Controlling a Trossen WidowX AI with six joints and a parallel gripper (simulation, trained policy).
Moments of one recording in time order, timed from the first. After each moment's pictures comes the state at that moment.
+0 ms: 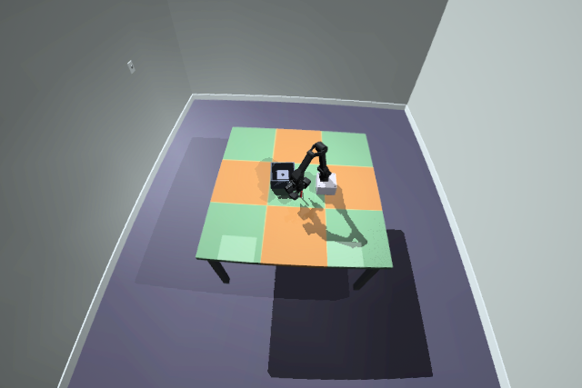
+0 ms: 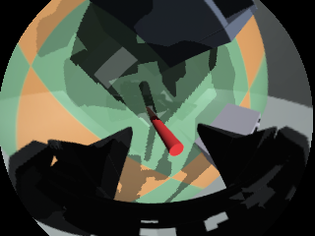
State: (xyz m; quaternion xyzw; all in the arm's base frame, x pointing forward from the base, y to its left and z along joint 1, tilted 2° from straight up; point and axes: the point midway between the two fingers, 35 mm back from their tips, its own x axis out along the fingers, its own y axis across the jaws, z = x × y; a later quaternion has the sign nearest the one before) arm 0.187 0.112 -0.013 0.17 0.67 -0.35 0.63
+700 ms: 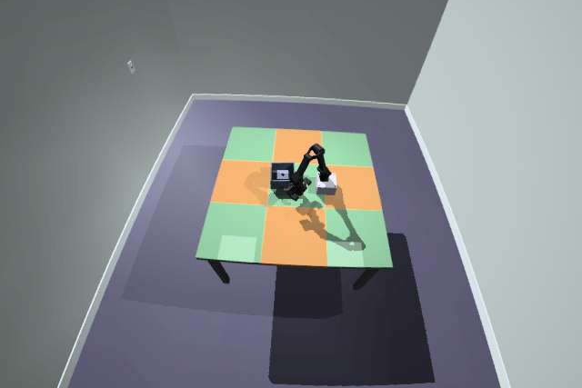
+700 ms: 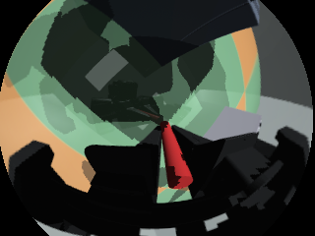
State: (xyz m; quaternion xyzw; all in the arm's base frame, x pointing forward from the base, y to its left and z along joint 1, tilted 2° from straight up) arm 0.178 0.096 -0.038 0.14 0.67 -0.37 0.62
